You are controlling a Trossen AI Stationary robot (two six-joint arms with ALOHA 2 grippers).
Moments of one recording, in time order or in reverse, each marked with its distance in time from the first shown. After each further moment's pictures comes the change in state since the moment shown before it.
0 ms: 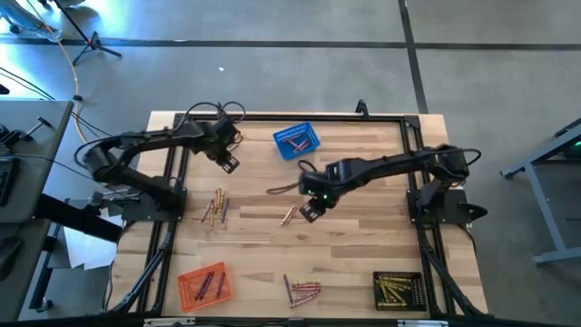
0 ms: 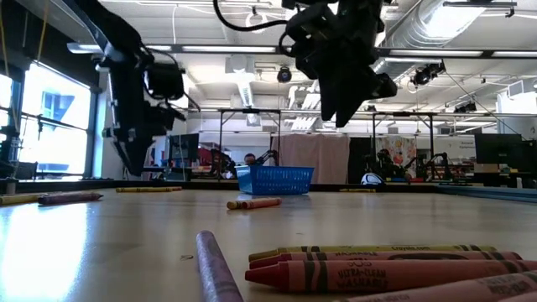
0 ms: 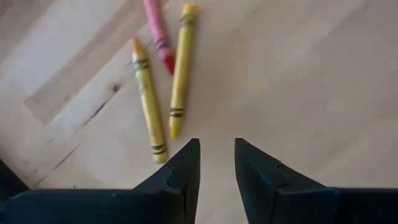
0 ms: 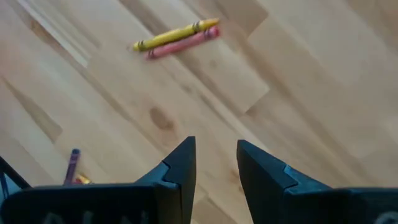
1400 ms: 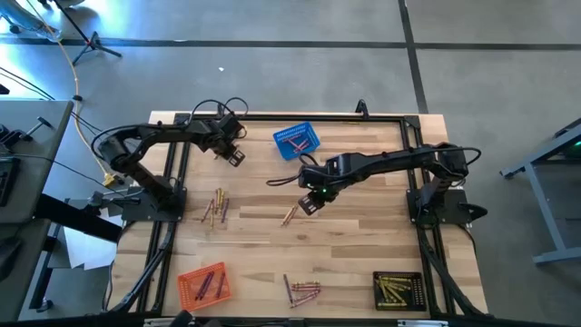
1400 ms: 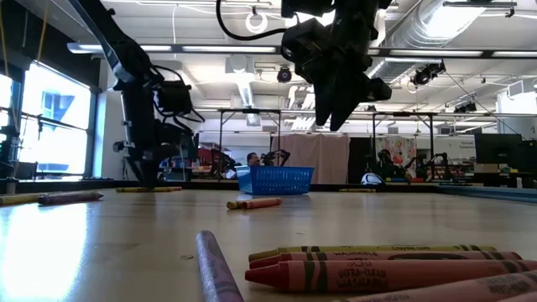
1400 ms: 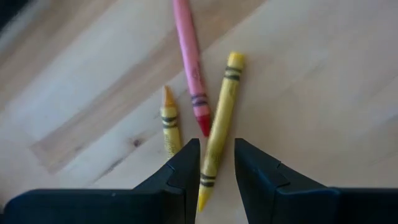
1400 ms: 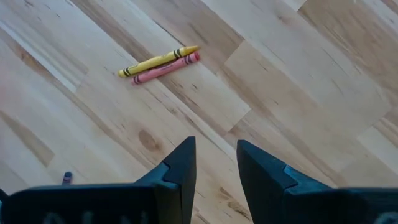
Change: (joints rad) left arm 0.056 0.161 0.000 0.213 -0.058 0.009; right arm -0.045 0.000 0.000 0.001 0.034 -0.007
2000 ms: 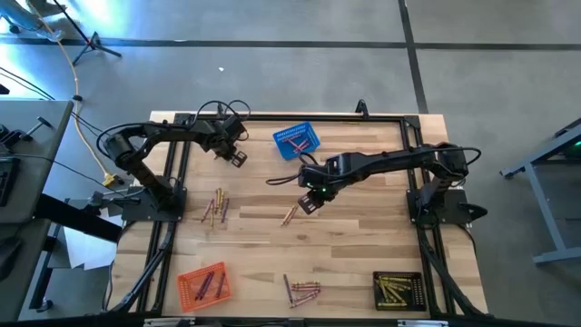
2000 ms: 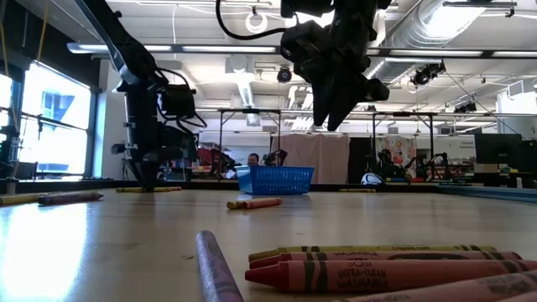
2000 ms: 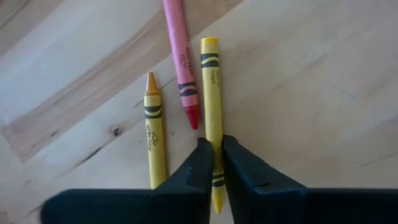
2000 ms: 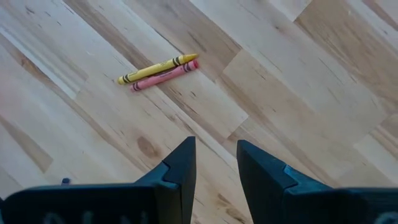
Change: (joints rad) left arm -0.029 0.071 0.007 -0.063 0.025 -0.116; right arm 0.000 0.000 0.000 0.010 0.017 -0.009
